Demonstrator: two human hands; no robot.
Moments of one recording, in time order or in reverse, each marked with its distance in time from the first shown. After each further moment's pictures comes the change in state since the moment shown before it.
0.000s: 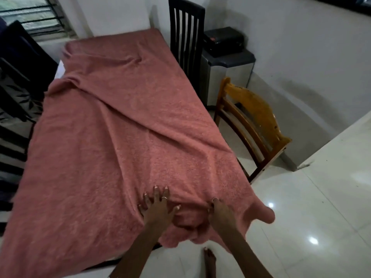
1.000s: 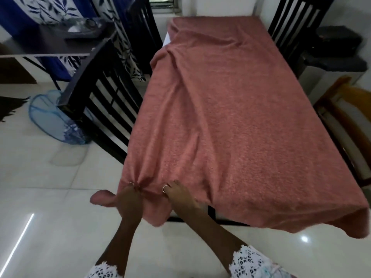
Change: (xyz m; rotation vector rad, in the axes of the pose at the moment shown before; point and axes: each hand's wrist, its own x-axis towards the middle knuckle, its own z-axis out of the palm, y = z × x) left_hand -0.105 -0.346 0.030 -0.543 0.754 -0.588; right_hand -0.113 -0.299 0.188 -0.148 -0.012 -0.998
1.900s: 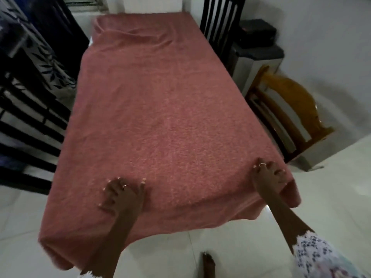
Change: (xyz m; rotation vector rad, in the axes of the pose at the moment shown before) left_hand -0.031 0.135 0.088 0.206 -0.428 0.107; right_hand -0.173 0.303 -0.123 -0.012 0.210 1.333
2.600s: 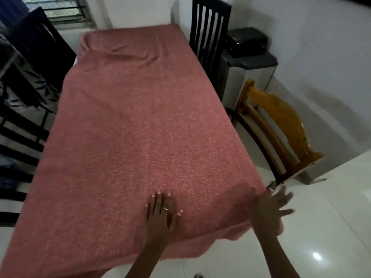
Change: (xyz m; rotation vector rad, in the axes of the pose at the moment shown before) left_hand -0.051 0.128 0.077 0.192 -0.068 0.636; right_hand 0.060 0.031 -0.020 0.494 0.253 -0.308
